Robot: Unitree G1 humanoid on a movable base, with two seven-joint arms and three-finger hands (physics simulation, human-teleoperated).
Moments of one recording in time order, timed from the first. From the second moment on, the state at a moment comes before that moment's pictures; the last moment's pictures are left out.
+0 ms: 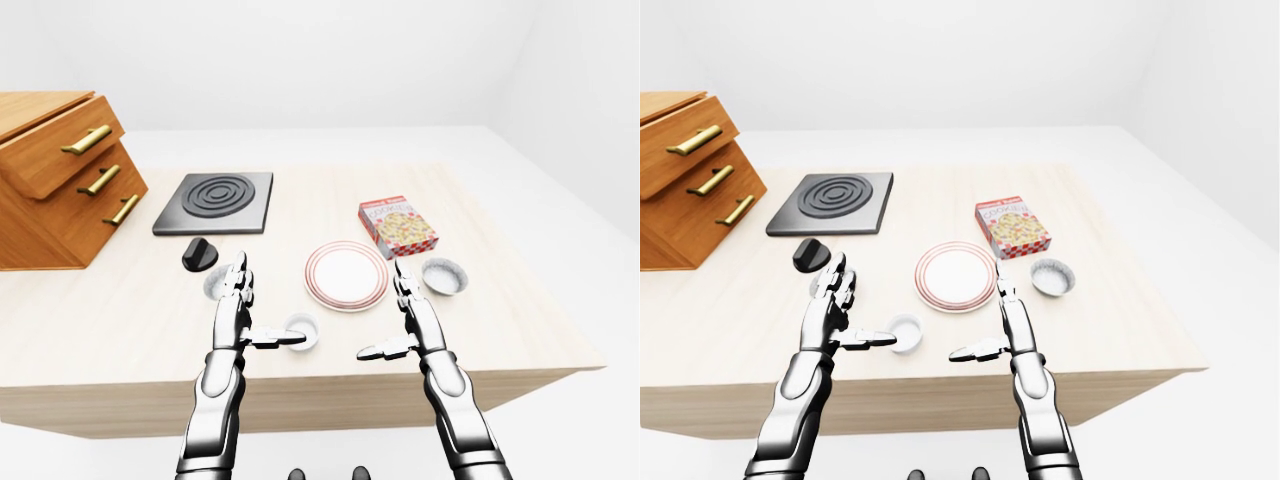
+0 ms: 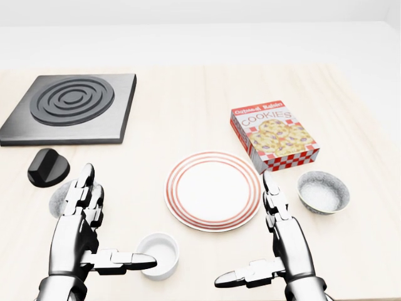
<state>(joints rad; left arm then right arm) 0.02 0.02 0.04 -0.01 -0.04 0.00 -0.06 0.04 -0.02 0.02 0.07 -0.13 -0.09 0.09</state>
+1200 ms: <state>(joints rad) 0.02 0.02 0.04 -0.01 -0.04 0.00 -0.06 0.06 -0.02 0.03 0.05 -0.14 -0.09 0.10</state>
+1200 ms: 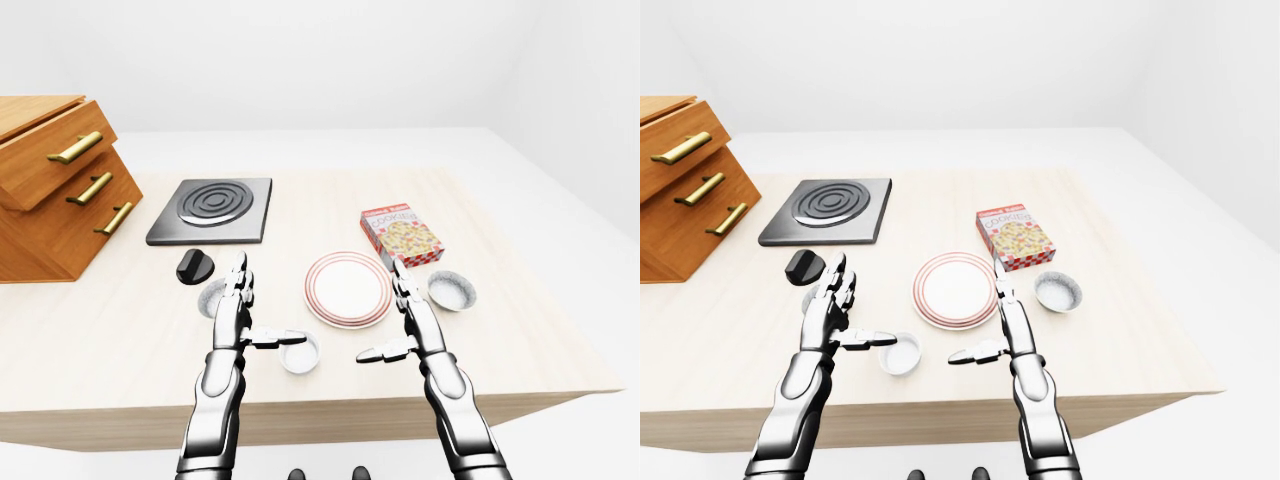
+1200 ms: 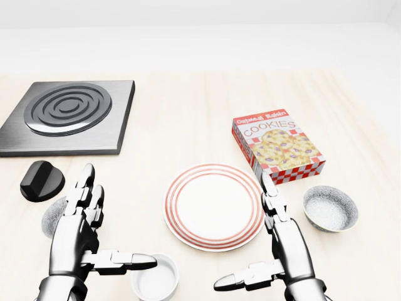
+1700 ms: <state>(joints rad) -0.10 0.07 0.10 -0.26 0.00 0.09 -0.08 0.05 -0.02 0.03 0.07 -0.15 -0.09 0.10</state>
